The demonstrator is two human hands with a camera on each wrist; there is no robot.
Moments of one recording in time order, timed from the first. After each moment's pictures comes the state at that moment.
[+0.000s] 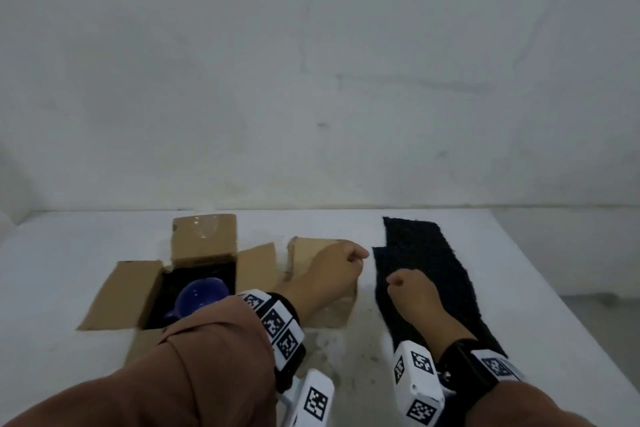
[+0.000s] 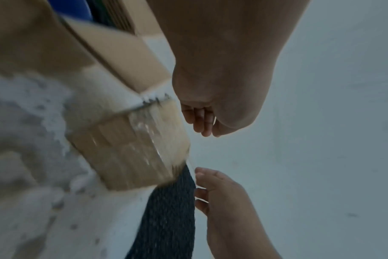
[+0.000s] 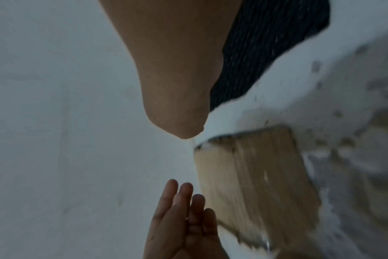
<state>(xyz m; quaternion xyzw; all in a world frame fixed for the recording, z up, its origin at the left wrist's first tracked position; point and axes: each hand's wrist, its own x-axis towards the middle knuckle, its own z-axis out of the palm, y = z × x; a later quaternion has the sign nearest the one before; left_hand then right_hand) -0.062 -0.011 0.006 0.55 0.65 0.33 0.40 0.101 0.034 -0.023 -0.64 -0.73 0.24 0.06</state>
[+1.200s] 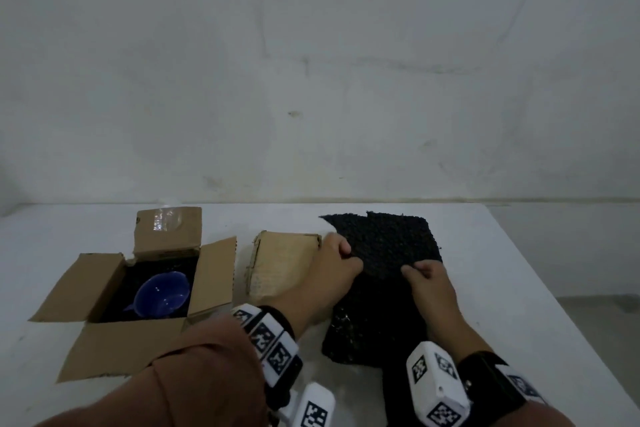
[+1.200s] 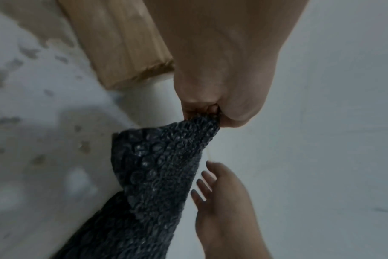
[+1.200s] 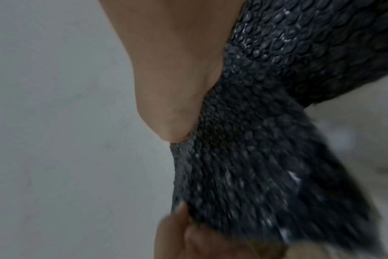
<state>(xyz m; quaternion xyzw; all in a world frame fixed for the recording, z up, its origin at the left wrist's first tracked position) 0.015 0.000 0.010 0.40 0.64 0.46 0.46 0.178 0.061 -0.035 -0.66 -0.55 0.40 0.32</state>
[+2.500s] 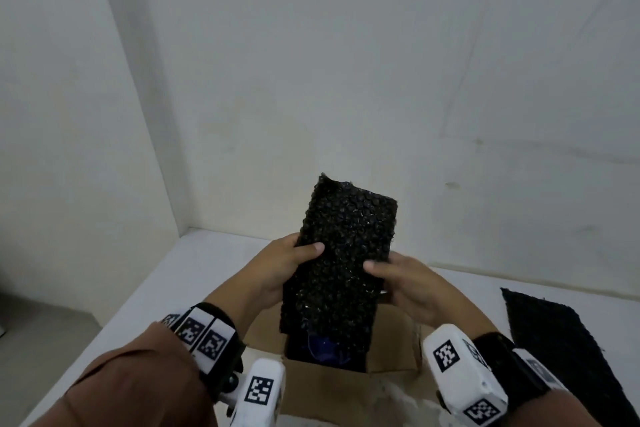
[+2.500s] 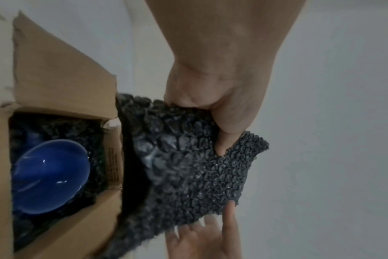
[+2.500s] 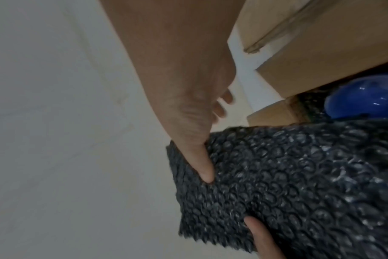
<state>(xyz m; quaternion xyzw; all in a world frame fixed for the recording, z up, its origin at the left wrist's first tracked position) -0.296 -0.130 0.086 0.27 0.55 0.59 0.53 -0.115 -0.009 0.077 -0.32 -0.60 0.72 0.14</state>
